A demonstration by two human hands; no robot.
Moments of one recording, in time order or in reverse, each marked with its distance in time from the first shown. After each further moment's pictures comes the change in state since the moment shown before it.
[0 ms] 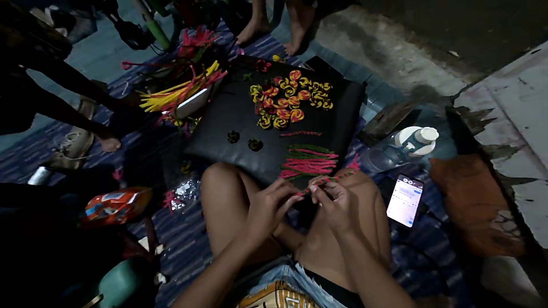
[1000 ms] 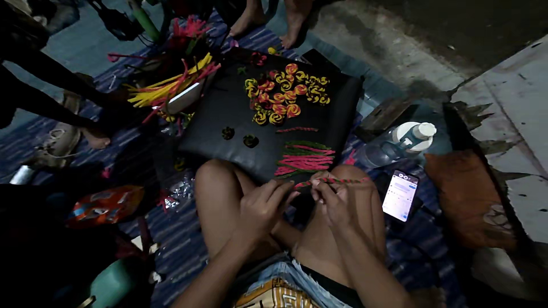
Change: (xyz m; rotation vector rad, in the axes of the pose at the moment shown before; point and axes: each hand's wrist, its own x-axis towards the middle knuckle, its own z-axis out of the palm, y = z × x) left_hand -0.003 -0.006 0.007 0.459 0.280 0.320; right_hand 0.008 0.008 -0.006 0.160 -0.038 0.039
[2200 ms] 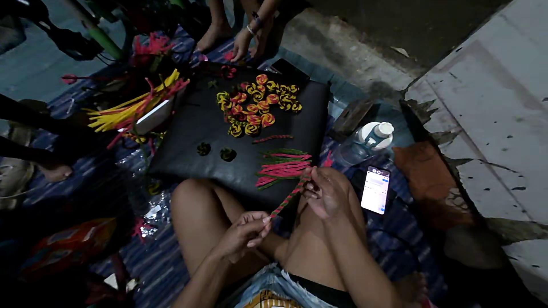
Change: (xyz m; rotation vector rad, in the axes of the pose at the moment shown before) left_hand -0.008 -0.010 -0.019 -1.567 -0.718 -1.089; right_hand 0.023 -0.015 -0.027 0.400 0.016 0.233
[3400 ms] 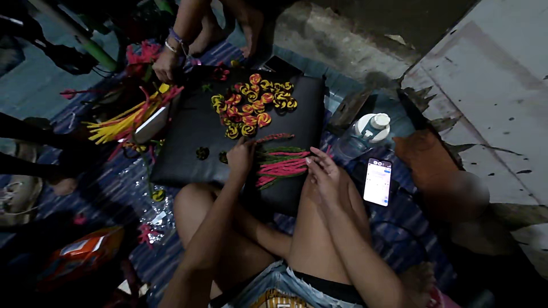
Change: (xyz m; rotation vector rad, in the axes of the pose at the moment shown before) left_hand 0.157 0.053 -0.080 1.542 0.750 0.310; right_hand 0.024 0.011 -0.008 -0.413 0.342 -0.306
